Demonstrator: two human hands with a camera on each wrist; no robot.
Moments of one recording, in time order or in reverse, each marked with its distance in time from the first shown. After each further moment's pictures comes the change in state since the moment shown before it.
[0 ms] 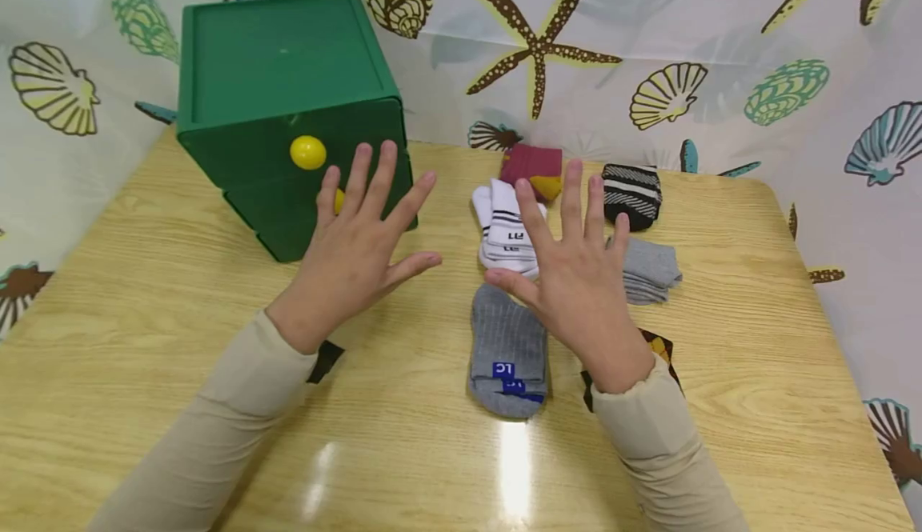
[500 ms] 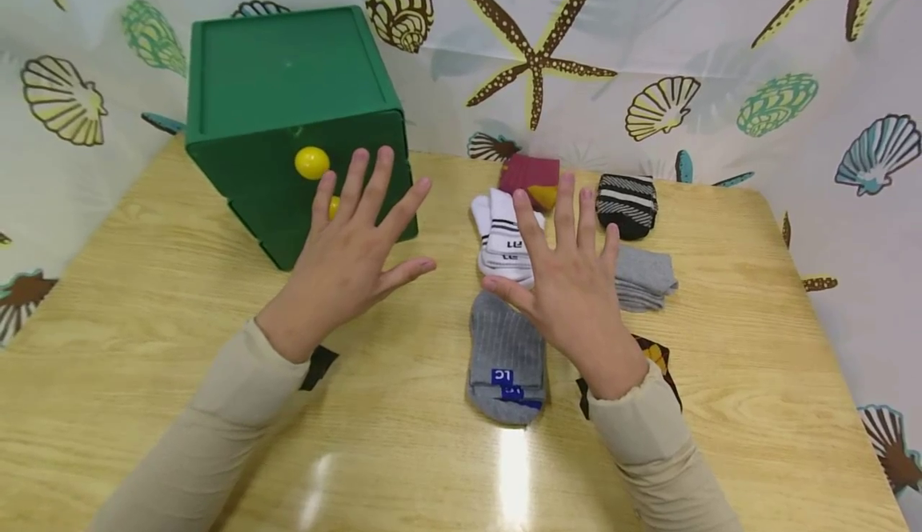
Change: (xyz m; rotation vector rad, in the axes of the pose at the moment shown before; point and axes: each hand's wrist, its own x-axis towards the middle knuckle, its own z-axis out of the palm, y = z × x) left_hand -0.002 -0.004 -0.010 -0.022 0.047 0.023; right_hand 0.001 -0.005 -0.001 0.030 -0.056 0.043
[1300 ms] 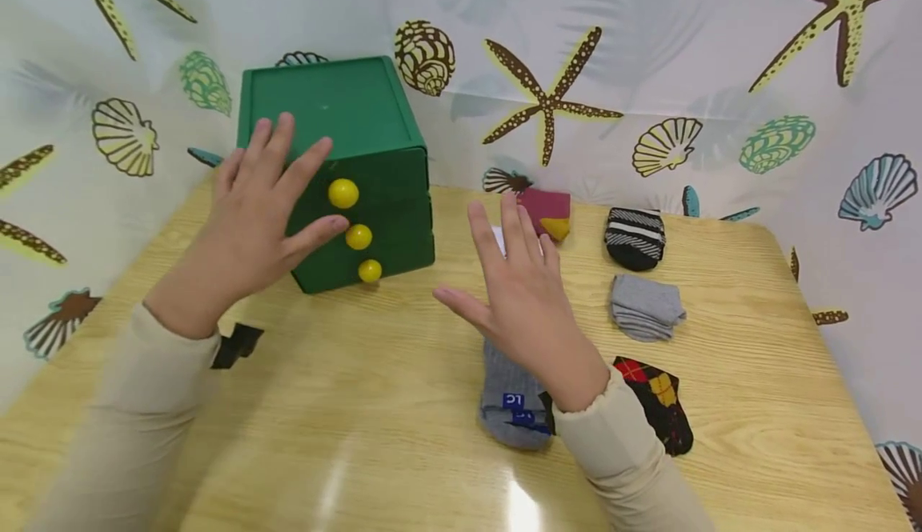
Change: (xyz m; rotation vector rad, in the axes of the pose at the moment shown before) left_hand -0.017 -0.084 -0.080 -0.125 -0.002 -0.147; right_hand 0.023 -0.059 -0.012 0.210 0.086 -0.174
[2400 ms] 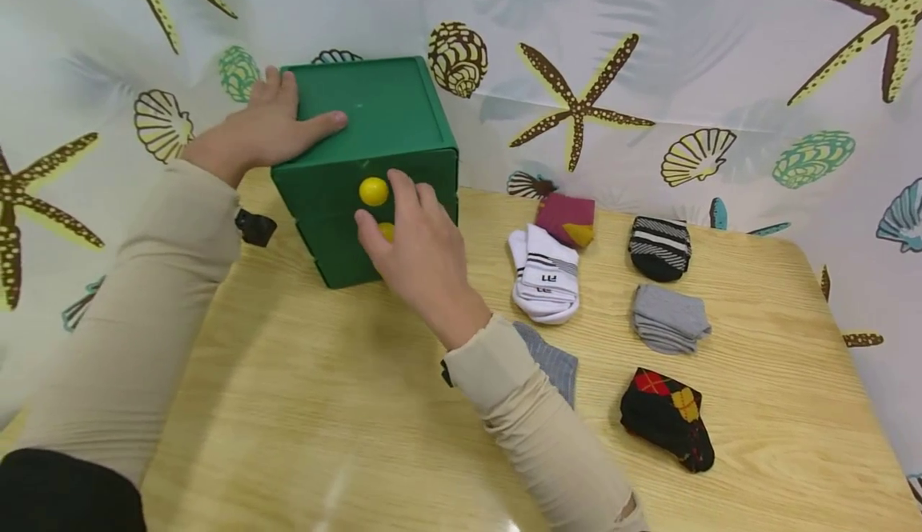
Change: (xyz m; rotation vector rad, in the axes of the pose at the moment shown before) left_hand 0.087 -0.087 -0.027 -0.110 -0.449 -0.488; right_hand 0.094 -0.082 0.058 0.301 0.088 0.100
